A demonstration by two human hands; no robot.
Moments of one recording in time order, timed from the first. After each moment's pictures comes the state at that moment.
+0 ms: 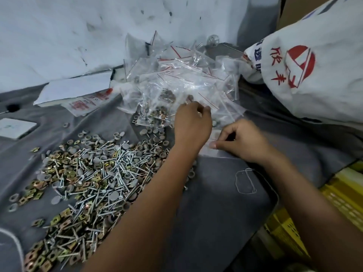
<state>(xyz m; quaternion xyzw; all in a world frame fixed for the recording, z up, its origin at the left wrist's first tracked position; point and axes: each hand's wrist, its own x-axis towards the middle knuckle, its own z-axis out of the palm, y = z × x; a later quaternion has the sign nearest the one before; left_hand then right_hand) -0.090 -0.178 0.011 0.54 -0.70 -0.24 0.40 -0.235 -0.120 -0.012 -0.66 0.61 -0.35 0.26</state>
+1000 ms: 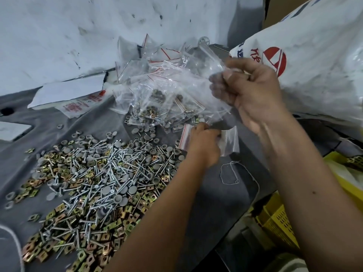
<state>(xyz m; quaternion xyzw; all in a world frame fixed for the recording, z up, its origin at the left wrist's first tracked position) -0.125 -0.141 -0.033 0.48 -0.82 -0.24 0.20 -0.231 -0.106 0.080 -0.41 0.37 -0.72 0.42</state>
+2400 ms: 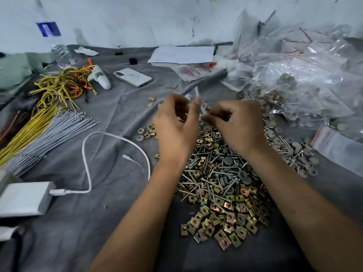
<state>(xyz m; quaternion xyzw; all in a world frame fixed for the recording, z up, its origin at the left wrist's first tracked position) 0.171 -0.098 -0.011 0.58 -0.50 -0.06 0.64 0.030 -0.143 -0.006 -0.78 0.40 -0.46 0.16</state>
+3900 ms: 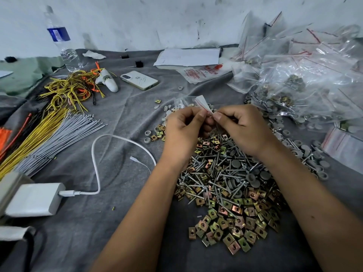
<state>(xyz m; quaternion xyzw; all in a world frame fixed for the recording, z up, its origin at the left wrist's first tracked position) 0.181 -0.100 -0.018 0.46 -0.46 -0.41 0.64 0.026 -0.149 -0.006 -0.81 0.35 -0.40 0.26</state>
